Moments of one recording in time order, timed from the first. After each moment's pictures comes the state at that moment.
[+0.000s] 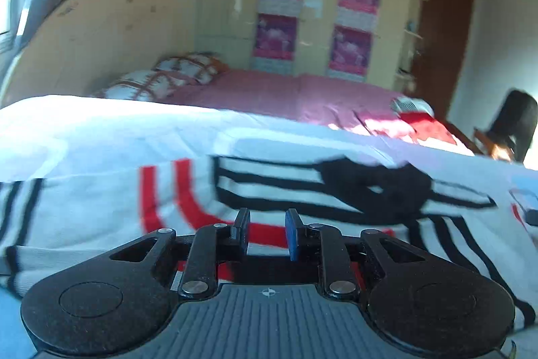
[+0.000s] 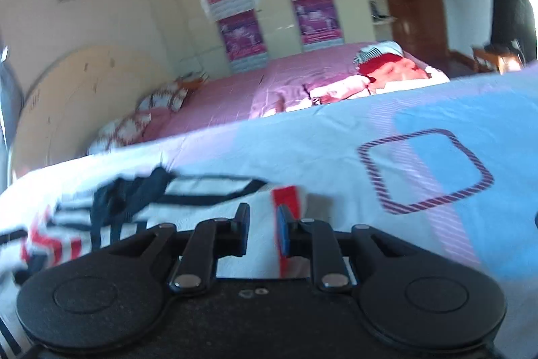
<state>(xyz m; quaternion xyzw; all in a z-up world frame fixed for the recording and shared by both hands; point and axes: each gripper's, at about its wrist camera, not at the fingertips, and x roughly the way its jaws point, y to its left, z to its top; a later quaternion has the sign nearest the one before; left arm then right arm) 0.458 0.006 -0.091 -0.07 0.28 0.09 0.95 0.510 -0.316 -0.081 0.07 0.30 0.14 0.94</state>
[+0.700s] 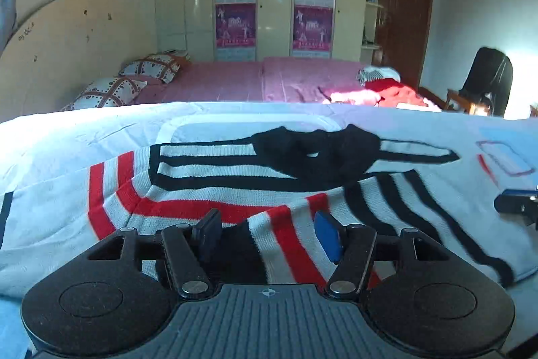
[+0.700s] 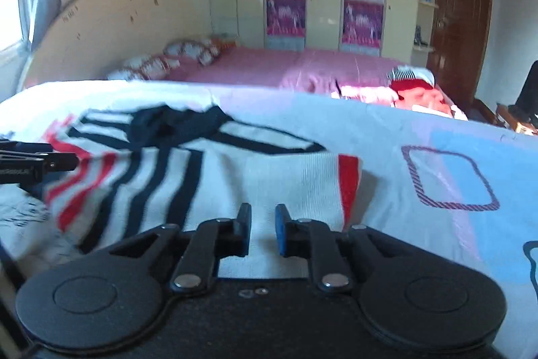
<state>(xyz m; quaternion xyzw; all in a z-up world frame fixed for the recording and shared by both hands) 0.439 -0.042 -0.083 -0.02 0.31 0.05 0.95 0.457 -0.271 -0.067 -0.05 0.31 0.18 0.93</state>
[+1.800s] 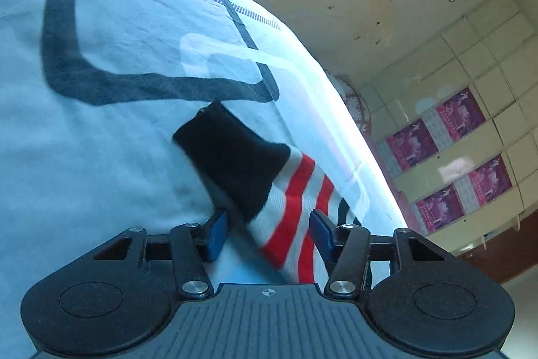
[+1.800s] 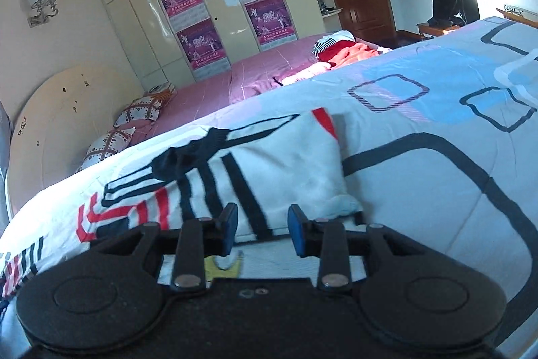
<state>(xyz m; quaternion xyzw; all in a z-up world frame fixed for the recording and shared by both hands) 0.247 0.365 -0.158 -0.48 0.18 0.28 0.81 0.346 -0.238 -0.031 0.16 0.30 0.04 0.94</state>
